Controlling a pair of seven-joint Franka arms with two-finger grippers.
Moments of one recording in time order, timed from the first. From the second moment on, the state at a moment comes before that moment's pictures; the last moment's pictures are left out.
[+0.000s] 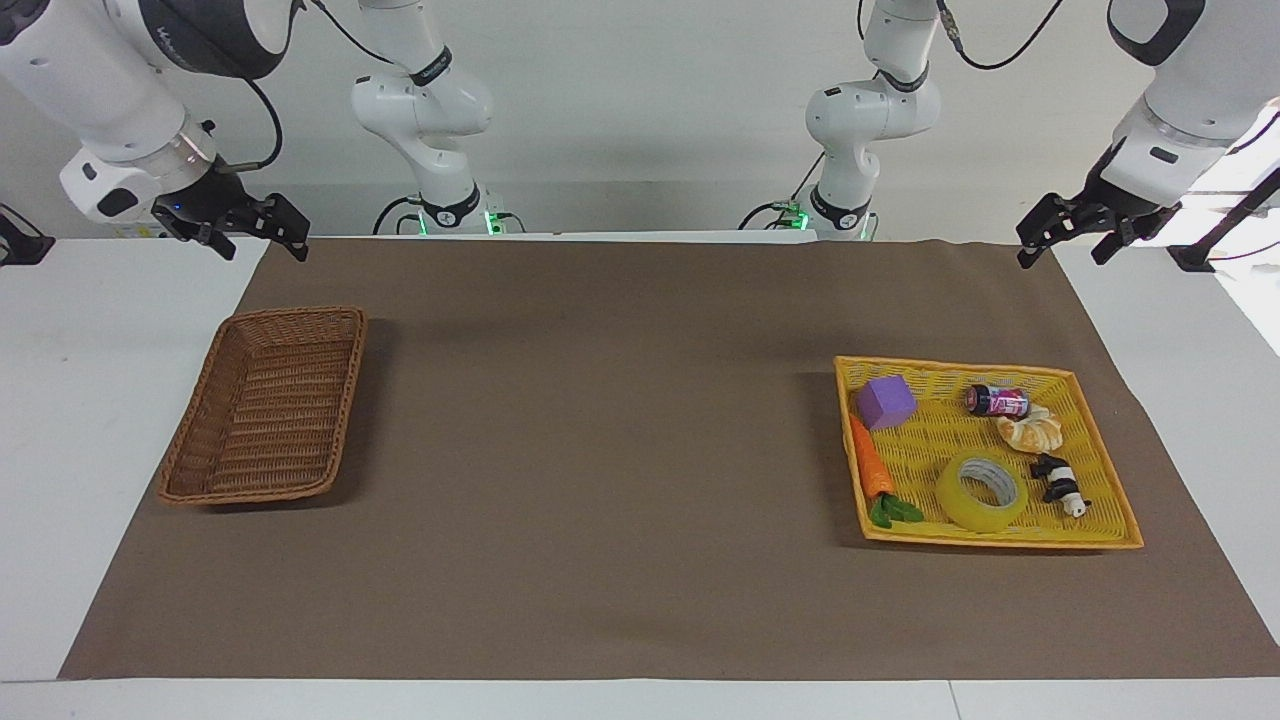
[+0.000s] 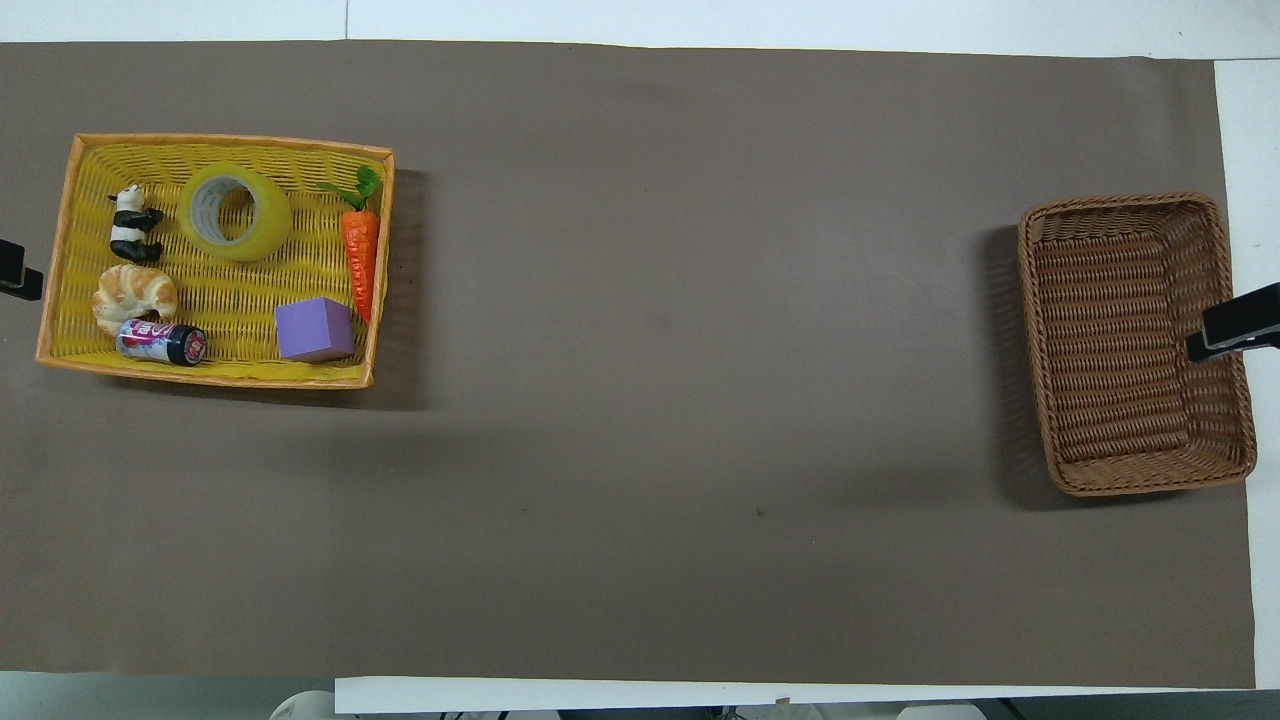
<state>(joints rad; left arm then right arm) 0.06 -0.02 -0.09 -1.54 0.03 1.46 0.04 -0.03 -0.05 -0.15 -1.65 0.00 1.41 -0.10</state>
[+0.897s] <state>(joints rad) 0.13 0.08 -0.08 -1.72 0.01 1.89 0.04 -0.03 -0.05 -0.15 -1.65 0.00 1.41 -0.10</state>
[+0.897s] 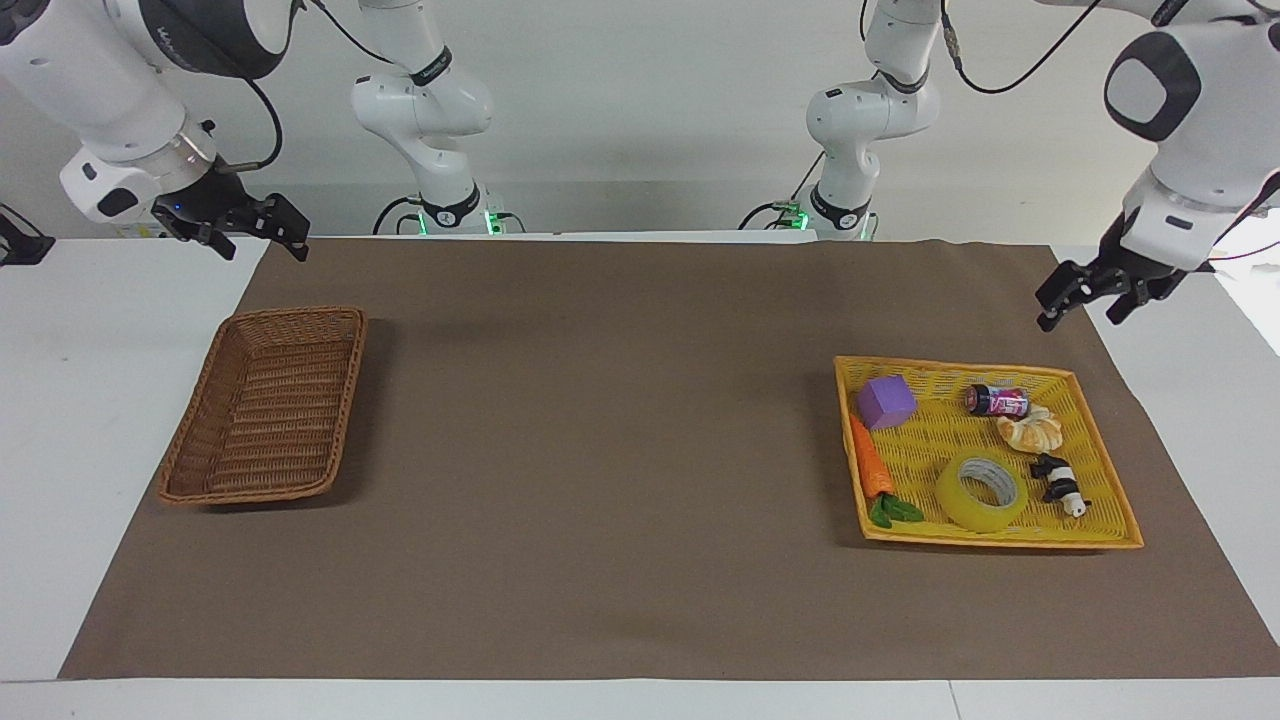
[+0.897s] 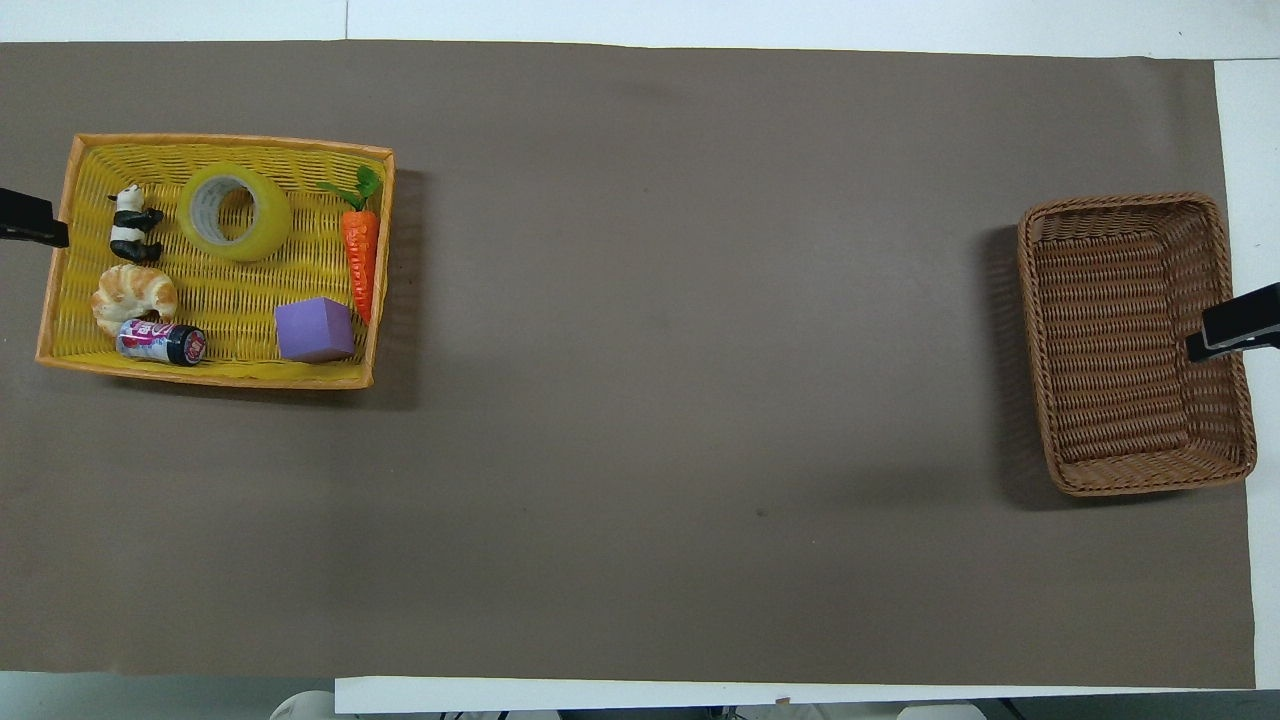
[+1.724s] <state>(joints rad) 0.12 0.32 -0.09 -1.75 0.01 2.18 0.04 -0.03 -0.05 -0.15 -1.65 0.00 1.41 -0.10</state>
